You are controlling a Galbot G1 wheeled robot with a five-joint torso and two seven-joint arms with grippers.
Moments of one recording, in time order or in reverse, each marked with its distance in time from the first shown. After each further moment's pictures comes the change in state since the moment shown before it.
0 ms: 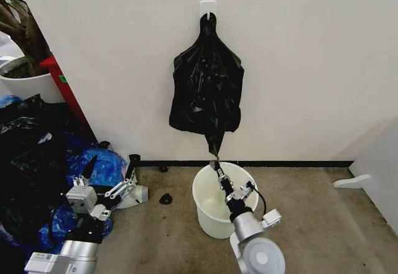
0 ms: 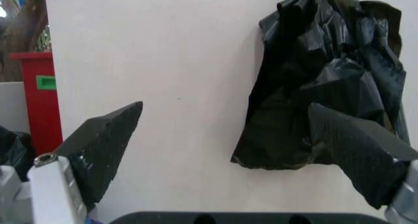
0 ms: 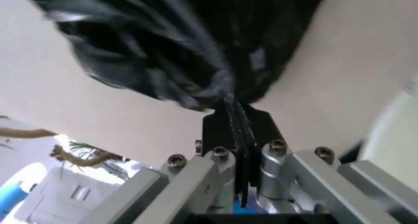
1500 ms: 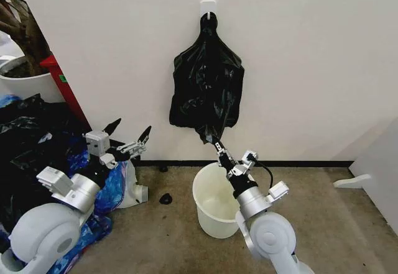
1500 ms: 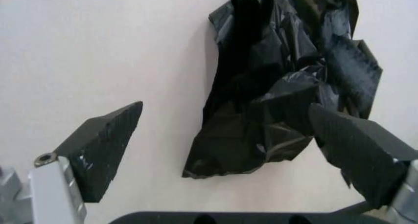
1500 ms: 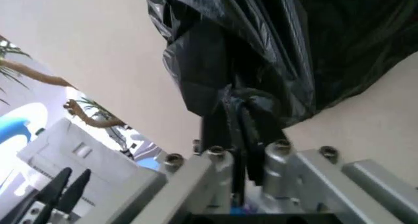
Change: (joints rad) left arm -0.403 0.585 0.043 0.095 -0.512 0.242 -0.124; right arm 0.100 -0.069 -0.023 0.088 -0.159 -0.080 0.035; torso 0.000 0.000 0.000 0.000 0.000
